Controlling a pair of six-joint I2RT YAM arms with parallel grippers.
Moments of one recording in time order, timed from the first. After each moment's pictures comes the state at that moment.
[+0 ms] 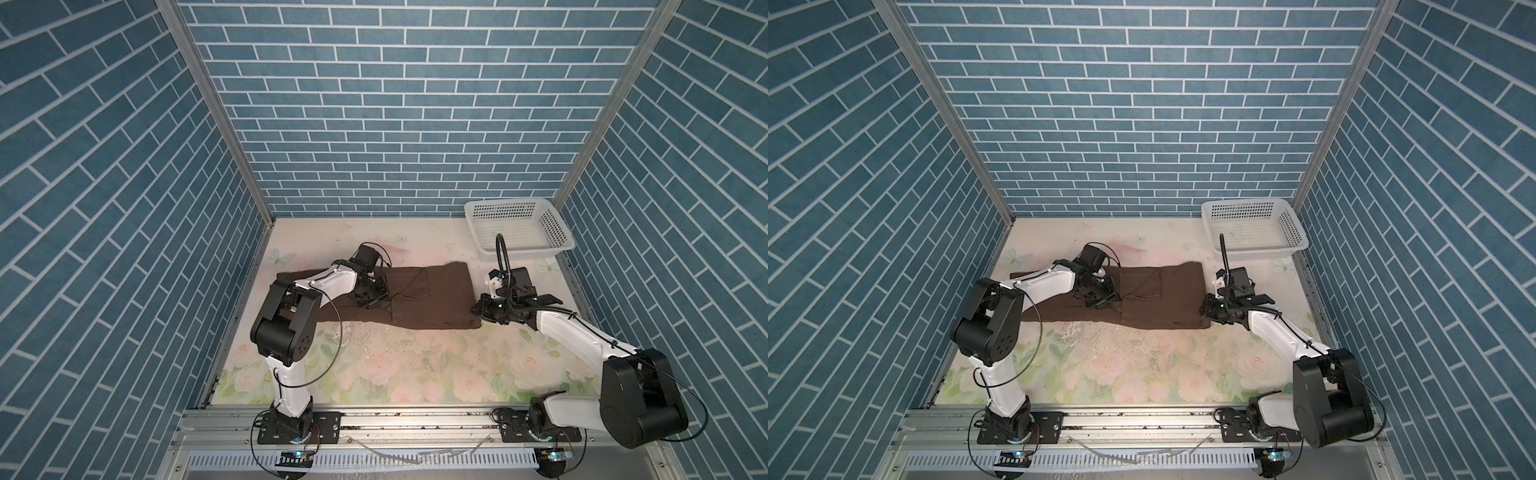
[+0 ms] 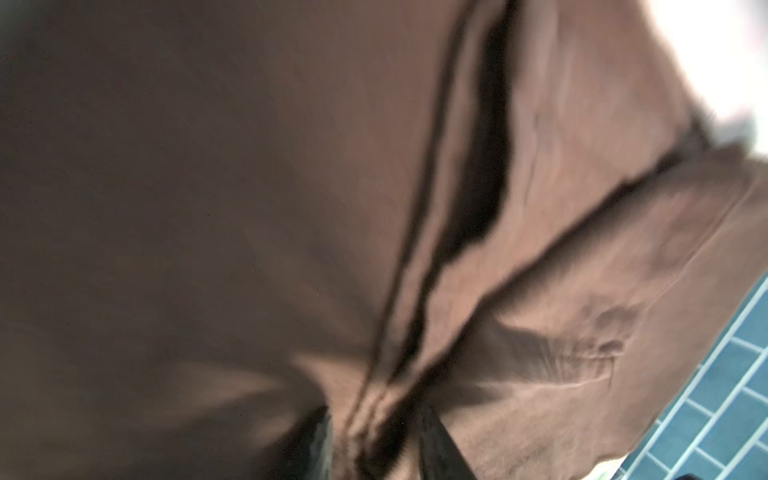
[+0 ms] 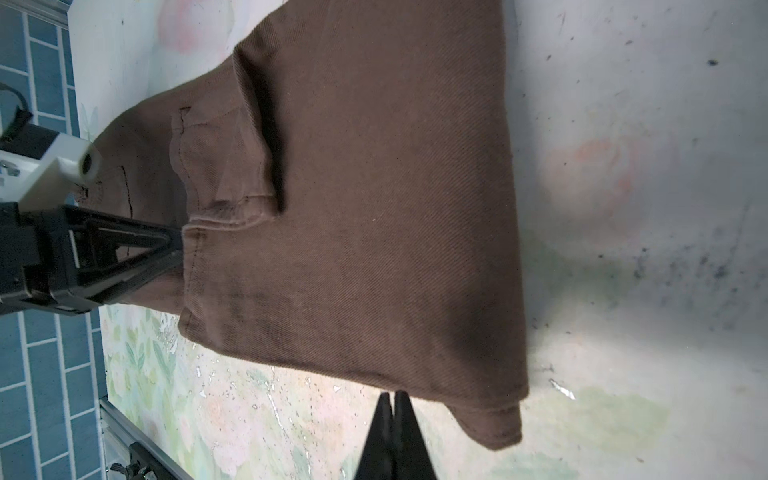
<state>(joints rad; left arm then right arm) -0.39 1.86 1.20 -0.55 0.34 -0.82 0.30 1.31 0.73 -0.42 -0.40 0.47</state>
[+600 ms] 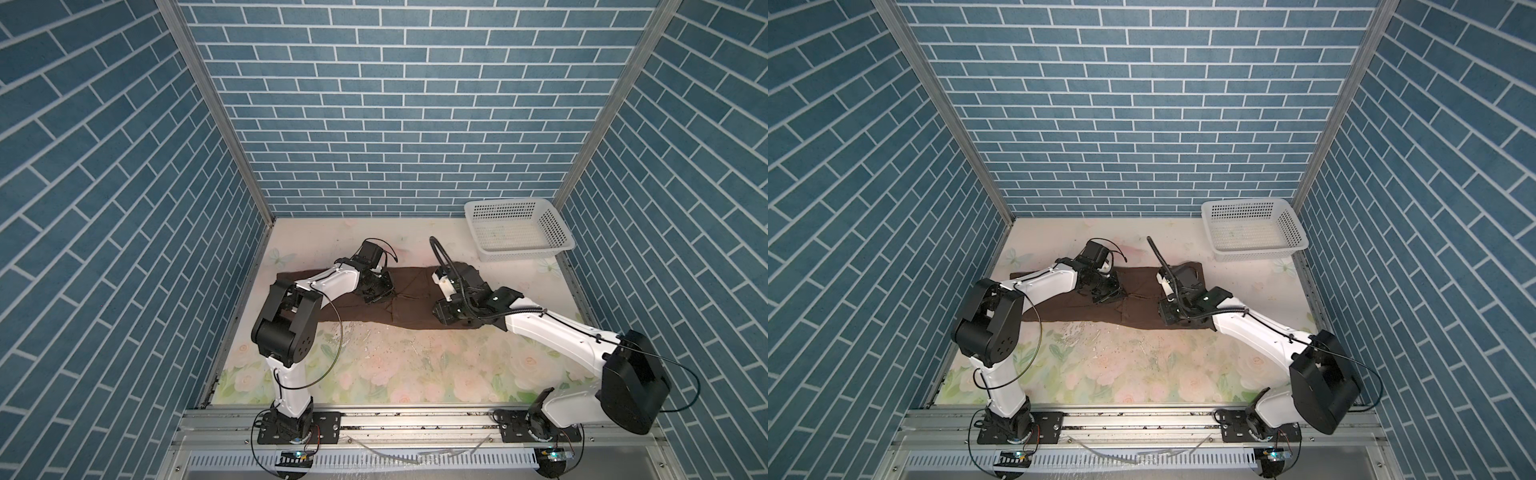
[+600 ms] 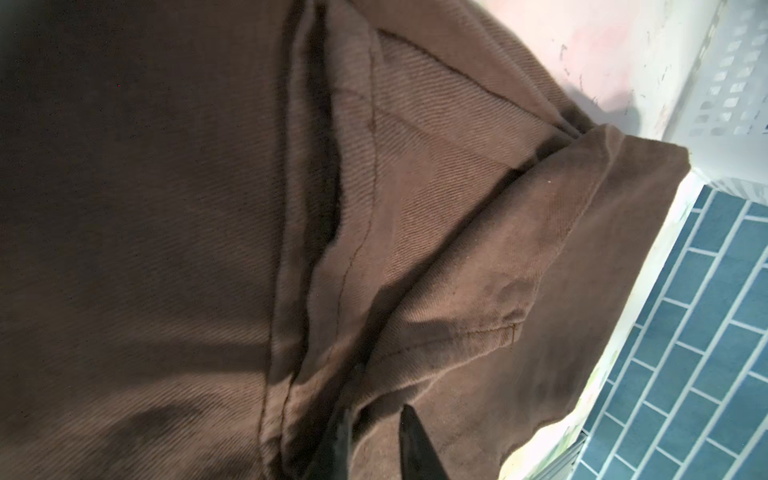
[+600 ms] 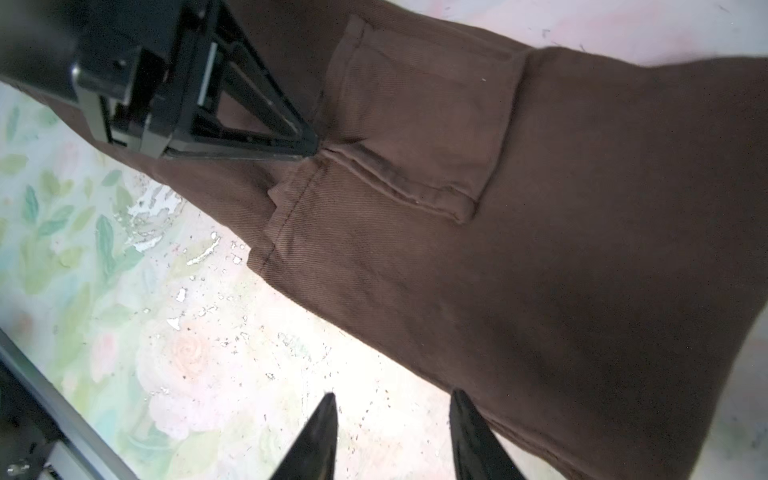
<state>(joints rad) -0.43 1.88 1.23 -0.49 0.42 -0.80 0.82 1.46 1.00 -0.49 -0.04 0.24</state>
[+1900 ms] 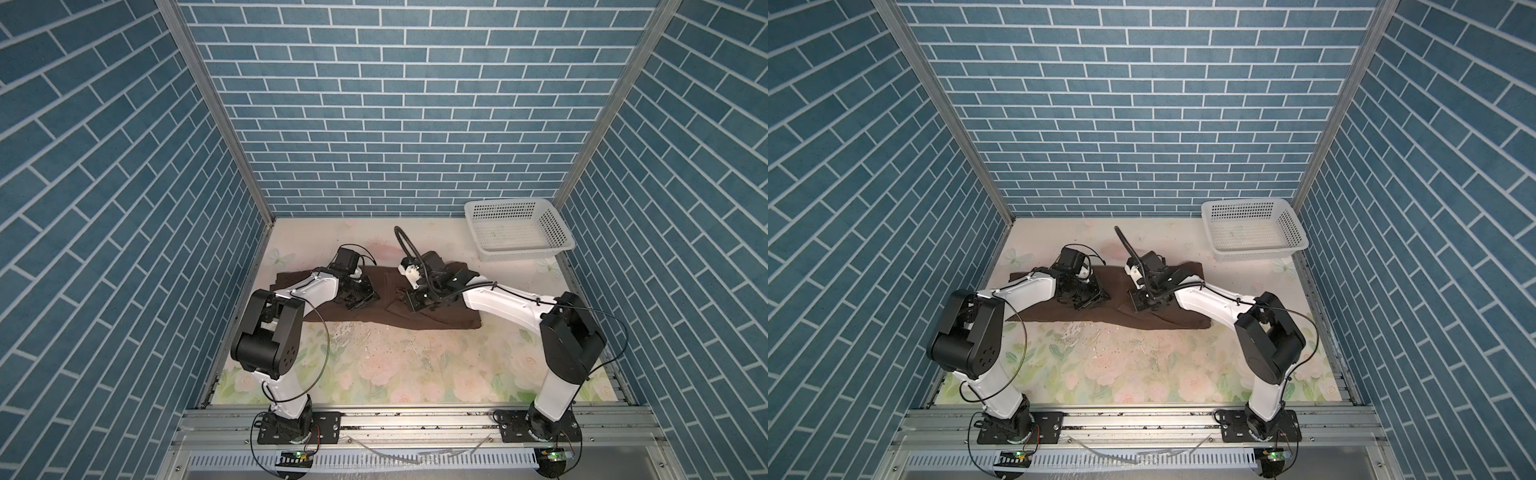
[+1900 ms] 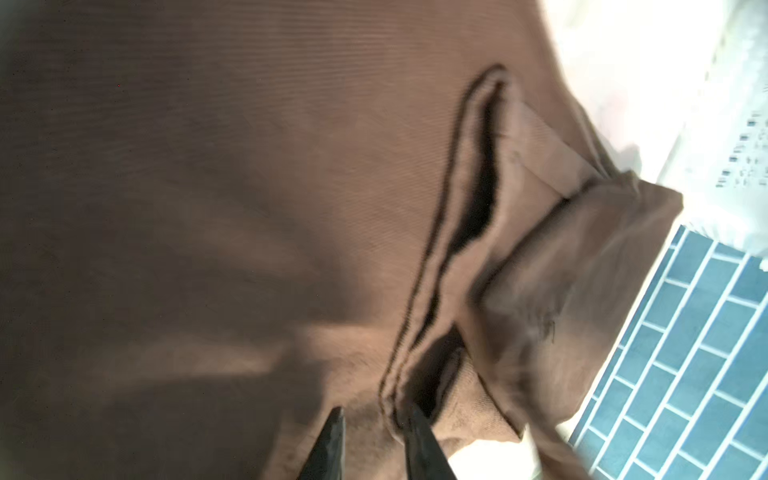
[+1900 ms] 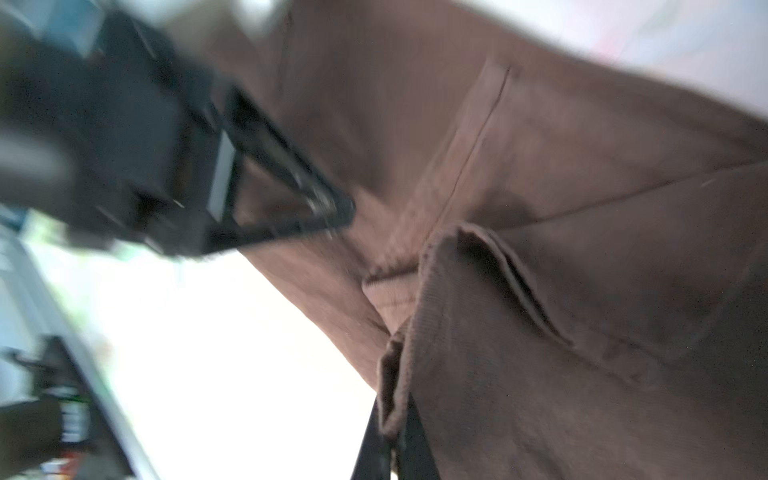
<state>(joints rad) -0.32 1.73 1.05 -0.43 0.45 -0.77 0.79 1.74 1.27 -0.40 -0.28 0.32</state>
